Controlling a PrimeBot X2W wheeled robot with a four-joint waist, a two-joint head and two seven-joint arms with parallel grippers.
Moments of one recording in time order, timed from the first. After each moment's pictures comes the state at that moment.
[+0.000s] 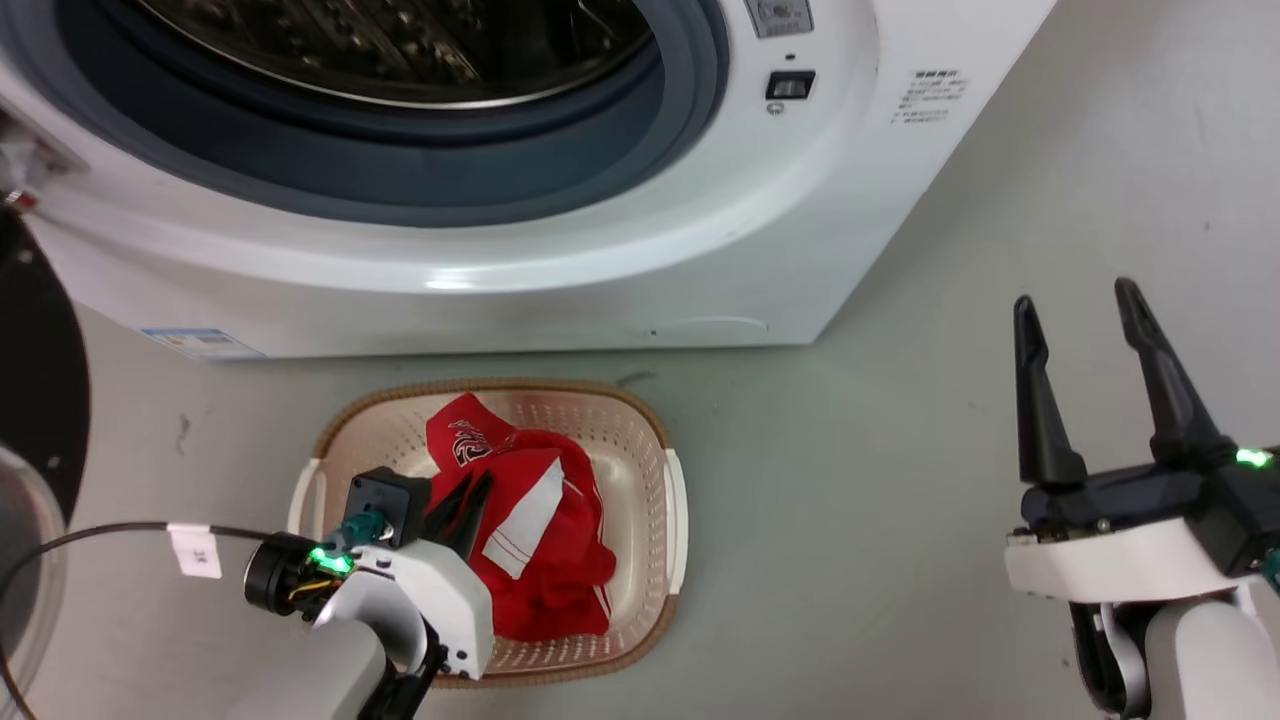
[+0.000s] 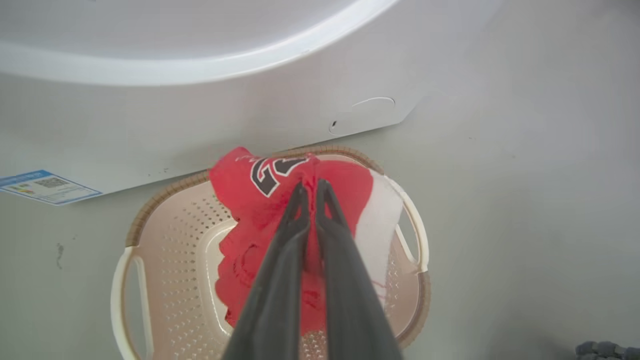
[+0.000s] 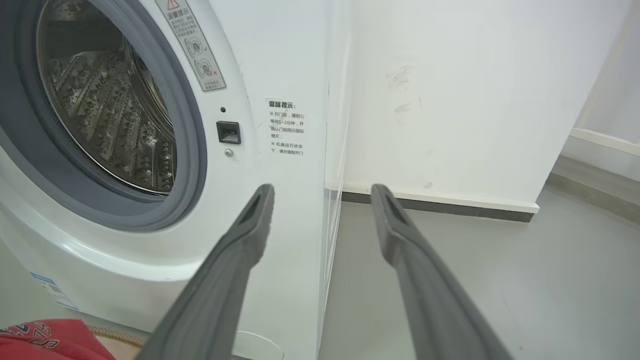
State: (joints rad) left arm -0.40 0.45 -0.75 0.43 -0.68 0.10 -0.14; right arm -0.14 -0.05 0.00 -0.09 0.01 0.13 -0.26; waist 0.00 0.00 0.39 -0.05
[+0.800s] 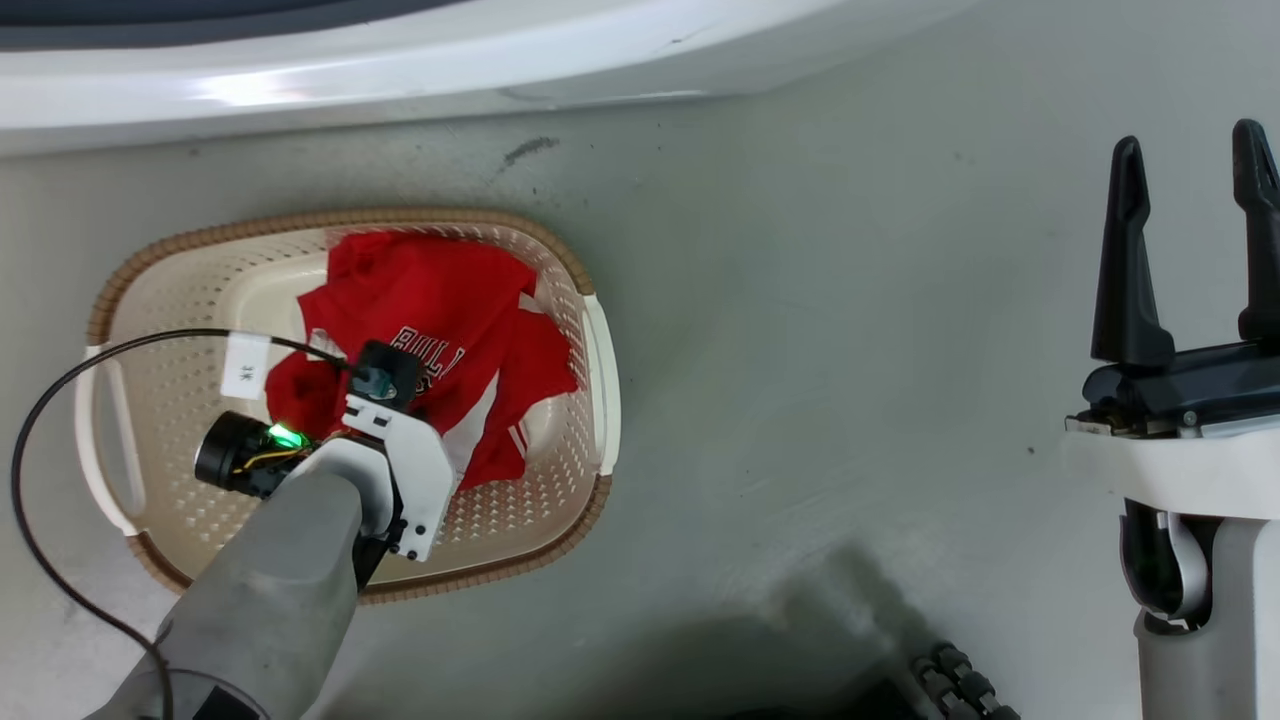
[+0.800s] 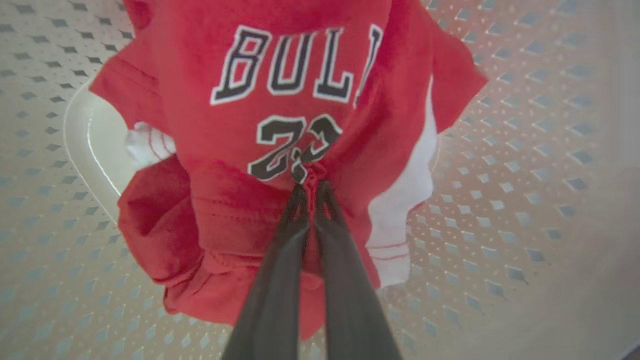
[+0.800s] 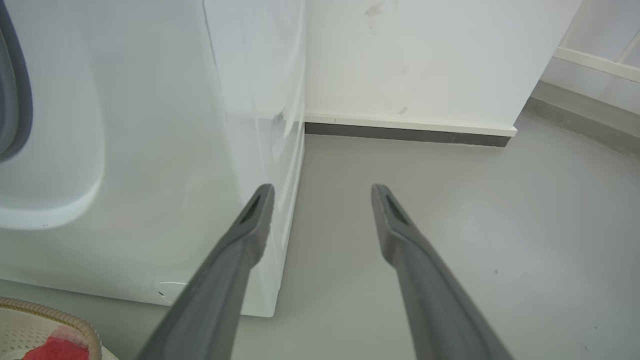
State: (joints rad) left arm -0.85 0.25 -0.88 1.23 -0.59 -0.09 -0.05; right arm -0.31 -0.05 -0.04 -0.16 0.07 0.13 -0.26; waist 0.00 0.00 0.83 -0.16
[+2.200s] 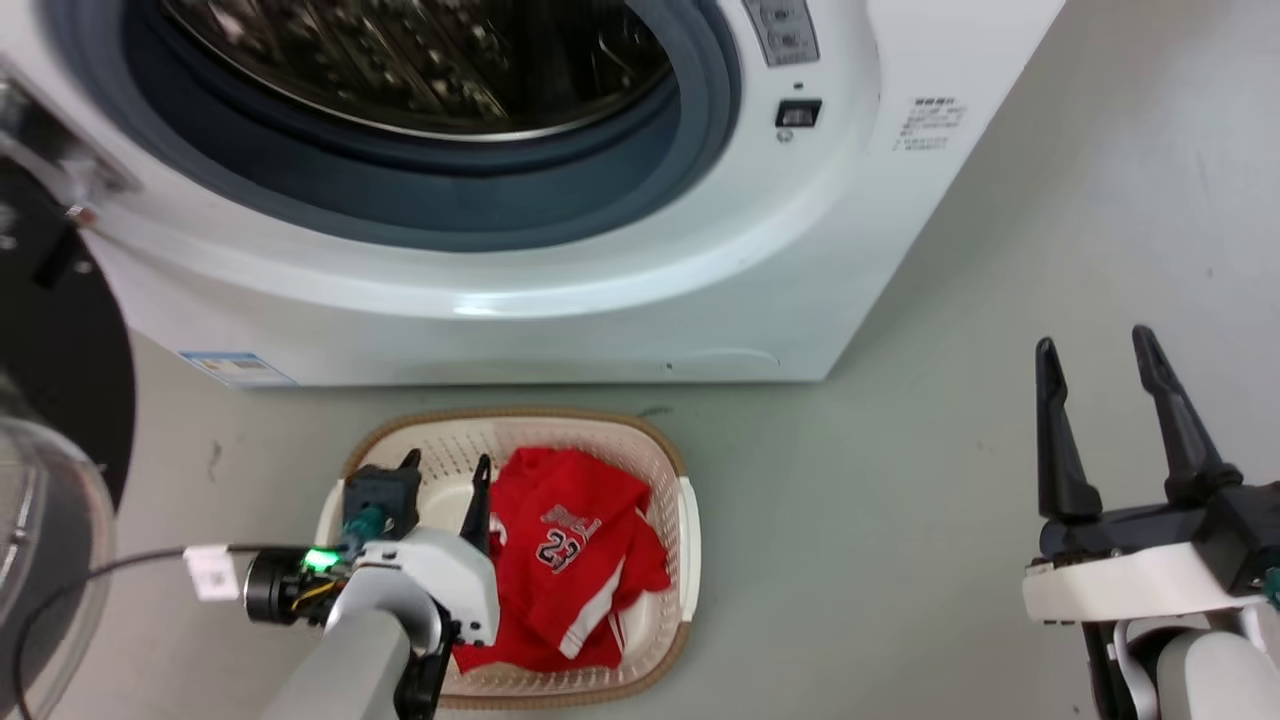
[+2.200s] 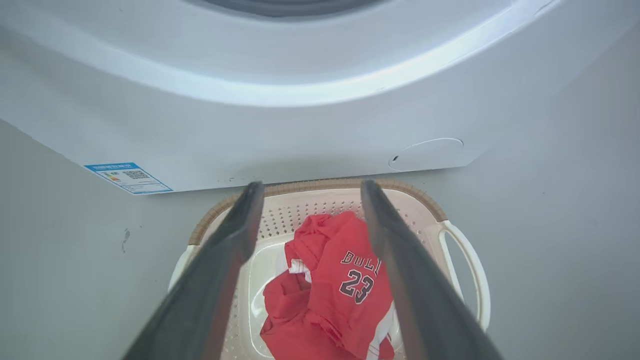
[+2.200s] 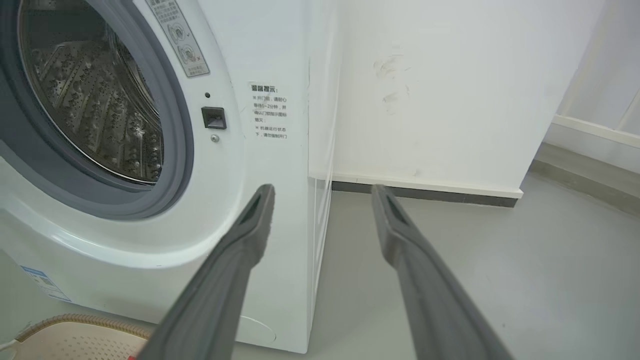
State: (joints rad) left arm -0.47 0.24 -0.56 0.78 -0.52 0.10 -0.26; right arm -0.11 -0.05 -0.05 -0.04 0.01 0.13 -0.26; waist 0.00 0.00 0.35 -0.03
